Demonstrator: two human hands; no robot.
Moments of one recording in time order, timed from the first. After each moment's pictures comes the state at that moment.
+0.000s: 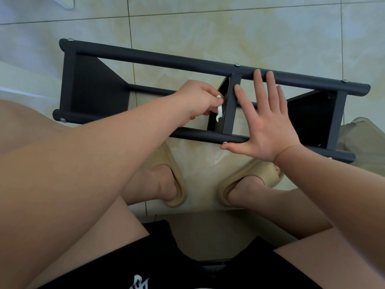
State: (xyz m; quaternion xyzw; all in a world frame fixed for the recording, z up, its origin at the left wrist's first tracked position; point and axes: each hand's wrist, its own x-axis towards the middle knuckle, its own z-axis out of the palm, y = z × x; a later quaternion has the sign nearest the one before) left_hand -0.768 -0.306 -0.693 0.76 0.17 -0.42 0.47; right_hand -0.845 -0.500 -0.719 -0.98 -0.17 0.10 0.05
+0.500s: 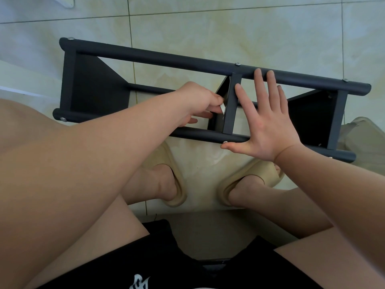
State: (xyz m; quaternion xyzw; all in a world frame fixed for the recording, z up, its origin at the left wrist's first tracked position) left_hand -0.768 -0.308 -0.690 0.71 0.22 -0.48 0.47; right_hand -0.845 -0.500 -0.718 -0.98 -0.16 0.10 0.06
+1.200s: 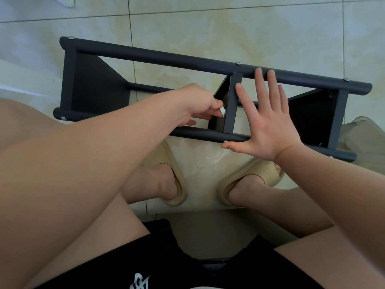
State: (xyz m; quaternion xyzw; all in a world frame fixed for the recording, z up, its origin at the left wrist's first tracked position) left_hand -0.767 -0.309 -0.690 0.70 0.22 -0.51 0.45; right_hand -0.844 -0.500 -0.718 -0.98 -0.17 0.11 0.05
